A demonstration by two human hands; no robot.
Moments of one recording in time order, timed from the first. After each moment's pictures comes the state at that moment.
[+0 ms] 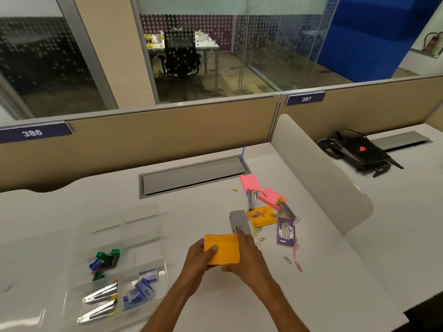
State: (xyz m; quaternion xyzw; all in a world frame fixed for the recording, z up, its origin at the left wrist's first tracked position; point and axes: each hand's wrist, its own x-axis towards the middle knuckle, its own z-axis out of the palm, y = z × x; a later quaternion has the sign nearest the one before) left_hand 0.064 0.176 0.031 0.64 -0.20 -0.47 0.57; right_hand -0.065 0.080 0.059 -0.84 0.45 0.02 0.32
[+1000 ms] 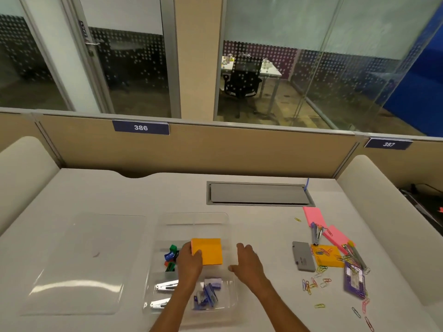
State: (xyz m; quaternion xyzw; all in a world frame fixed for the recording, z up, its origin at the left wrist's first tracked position) left_hand 0.224 0.288 0.032 0.81 -0.02 -0.23 0.54; right_hand 0.117 0.161 0.045 -0.88 0.38 0.11 0.27
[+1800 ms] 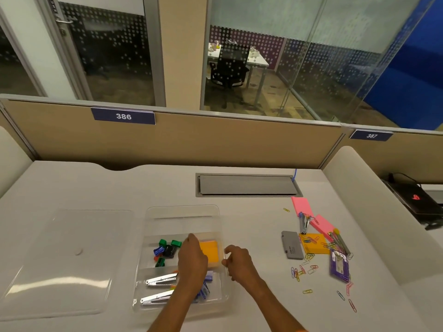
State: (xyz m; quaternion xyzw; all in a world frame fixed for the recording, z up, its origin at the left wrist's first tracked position) left_hand 0.198 0.276 0.046 0.90 -0.18 -0.20 0.36; right_hand 0.103 0.165 0.020 -0.84 0.41 0.06 0.36
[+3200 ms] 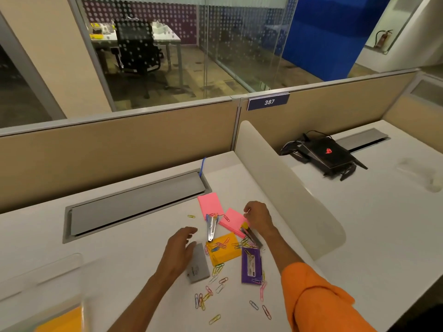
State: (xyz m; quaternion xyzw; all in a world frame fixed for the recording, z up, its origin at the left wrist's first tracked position) left_hand 0.093 -0.013 0.013 0.78 -0.44 -0.29 0.33; right_hand -0.087 -0.215 0.042 -0.78 0.56 -0.06 0.27
